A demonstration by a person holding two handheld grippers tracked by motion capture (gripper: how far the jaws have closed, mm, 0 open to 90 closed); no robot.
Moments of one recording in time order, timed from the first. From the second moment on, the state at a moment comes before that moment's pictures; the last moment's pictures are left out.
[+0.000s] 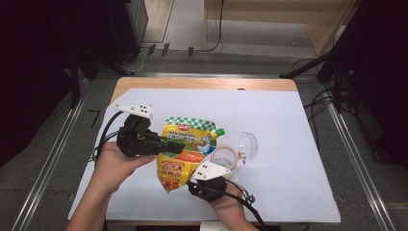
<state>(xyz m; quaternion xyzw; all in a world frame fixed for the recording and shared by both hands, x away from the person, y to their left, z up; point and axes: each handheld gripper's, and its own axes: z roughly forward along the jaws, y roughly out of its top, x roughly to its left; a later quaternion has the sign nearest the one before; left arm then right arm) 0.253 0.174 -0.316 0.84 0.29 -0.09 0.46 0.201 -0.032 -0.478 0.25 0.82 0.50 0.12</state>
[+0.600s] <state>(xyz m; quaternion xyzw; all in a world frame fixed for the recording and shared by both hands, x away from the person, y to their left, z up) 0.263 0.152 -0.340 0.83 0.32 -0.10 0.45 0.173 -0.016 -0.466 0.20 0.84 0.50 0.08</state>
